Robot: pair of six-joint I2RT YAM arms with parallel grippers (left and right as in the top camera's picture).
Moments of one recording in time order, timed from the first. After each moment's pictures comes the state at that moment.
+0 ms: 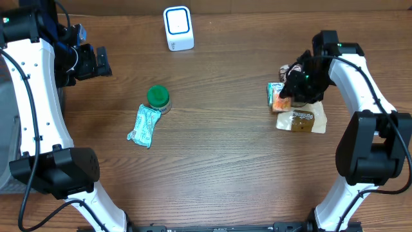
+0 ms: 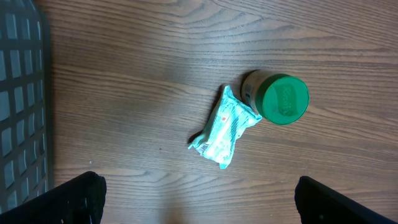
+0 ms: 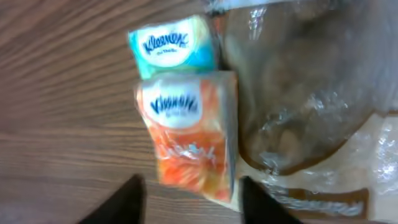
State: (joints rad) left arm 0.22 1.99 2.28 -1.69 0.15 -0.02; right arm -0.05 2.01 1.60 -1.12 -0.28 0.16
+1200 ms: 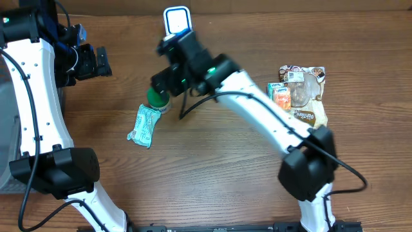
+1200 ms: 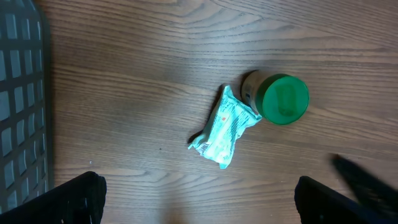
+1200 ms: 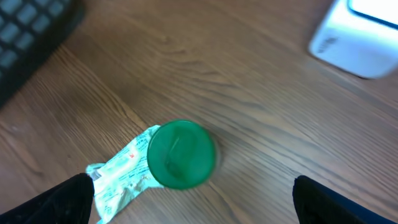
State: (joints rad) left arm 0.22 1.99 2.28 -1.69 0.15 -0.02; right arm 0.73 2.11 1.94 -0.71 -0.12 0.10
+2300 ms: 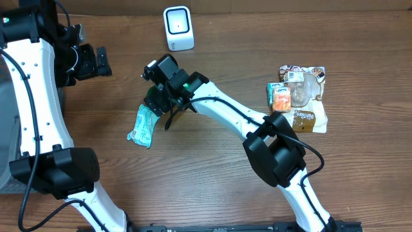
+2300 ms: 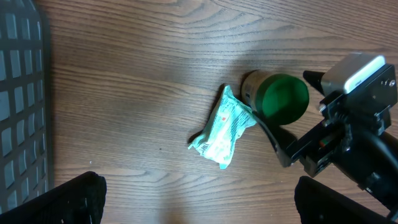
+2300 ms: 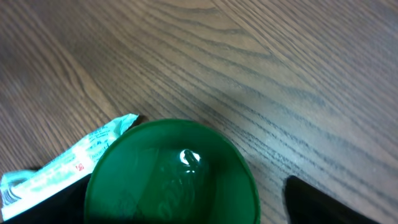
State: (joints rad) left arm 0.22 1.99 2.28 -1.69 0.15 -0.02; right arm 0.77 2.33 1.94 -0.59 -0.10 0.03
